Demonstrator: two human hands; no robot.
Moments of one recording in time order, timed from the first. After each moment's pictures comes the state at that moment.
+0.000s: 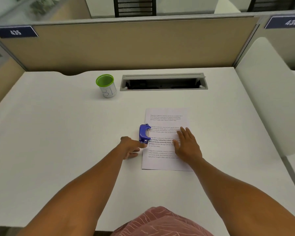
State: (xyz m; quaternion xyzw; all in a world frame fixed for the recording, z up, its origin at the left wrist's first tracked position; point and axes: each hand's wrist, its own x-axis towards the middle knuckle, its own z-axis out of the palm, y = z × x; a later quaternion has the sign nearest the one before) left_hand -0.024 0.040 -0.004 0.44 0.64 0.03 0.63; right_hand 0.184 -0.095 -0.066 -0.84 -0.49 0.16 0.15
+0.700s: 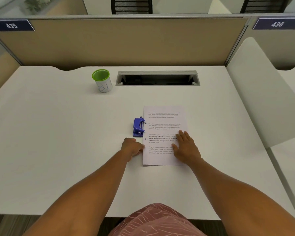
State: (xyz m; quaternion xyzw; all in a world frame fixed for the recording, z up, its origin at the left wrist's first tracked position) left_hand -0.018 -0.013 -0.024 0.49 0.65 0.06 0.58; right_hand 0.184 -0.142 -0.070 -0.84 -0.50 0.19 0.10
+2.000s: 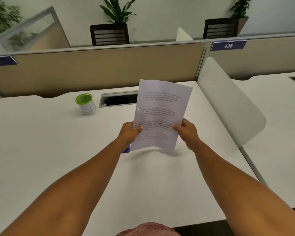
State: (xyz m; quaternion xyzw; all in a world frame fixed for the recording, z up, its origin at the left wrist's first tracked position) left_hand 0.053 0.007 0.059 0.66 0.45 0.16 0.58; right_hand 0.244 -0.138 0.050 -0.74 -0.22 0.30 0.55
